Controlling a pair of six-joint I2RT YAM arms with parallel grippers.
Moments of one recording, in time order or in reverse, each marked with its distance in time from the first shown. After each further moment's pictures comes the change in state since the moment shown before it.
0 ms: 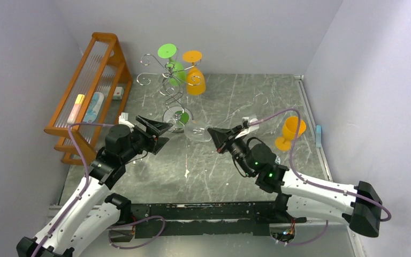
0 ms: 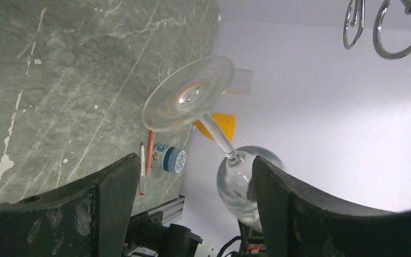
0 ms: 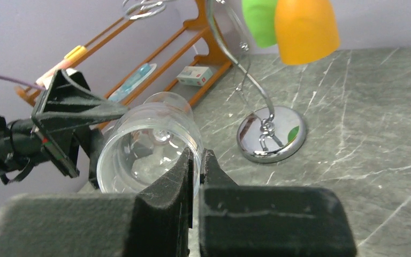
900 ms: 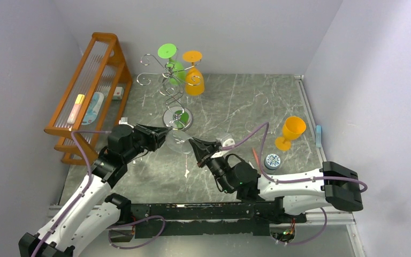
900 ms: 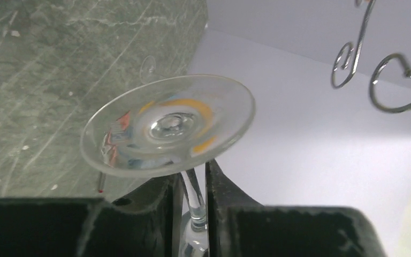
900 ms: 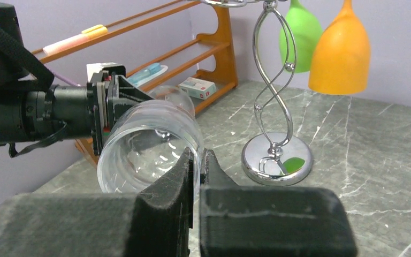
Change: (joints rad) left arm 0.000 0.018 -0.022 0.014 -0.022 -0.213; right arm 0.346 0.326 0.027 0.487 0.288 -0.423
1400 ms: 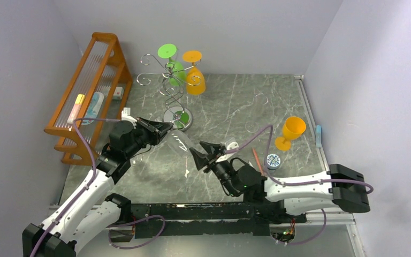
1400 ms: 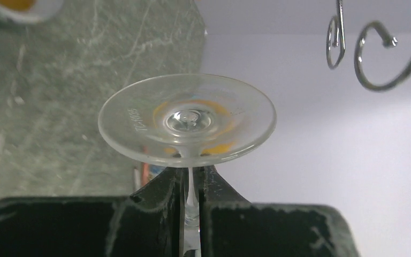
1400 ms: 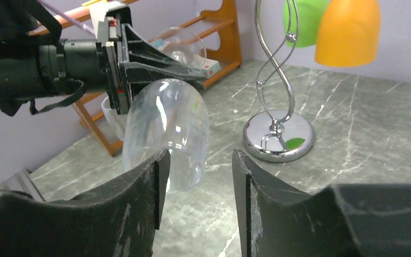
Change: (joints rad) left arm 0.007 0.075 -0.010 0.167 0.003 0.167; right arm 0.014 -0.052 -0.064 -0.046 0.009 0.043
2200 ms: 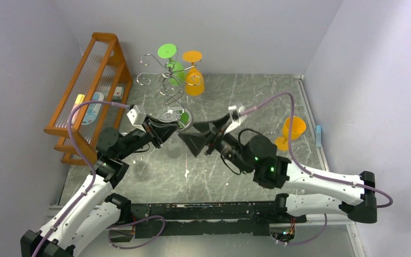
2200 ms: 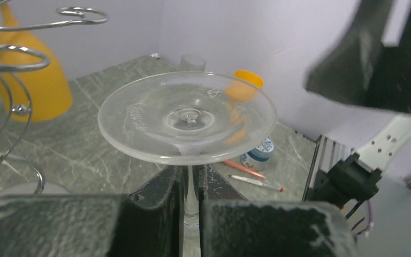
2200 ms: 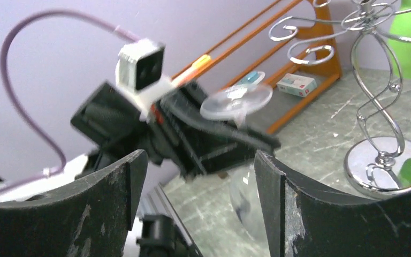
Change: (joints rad) left arm -0.001 -0.071 -0.035 0.419 0.403 1.070; right arm -0.098 -0.193 0.364 -0.594 -0.351 0.350
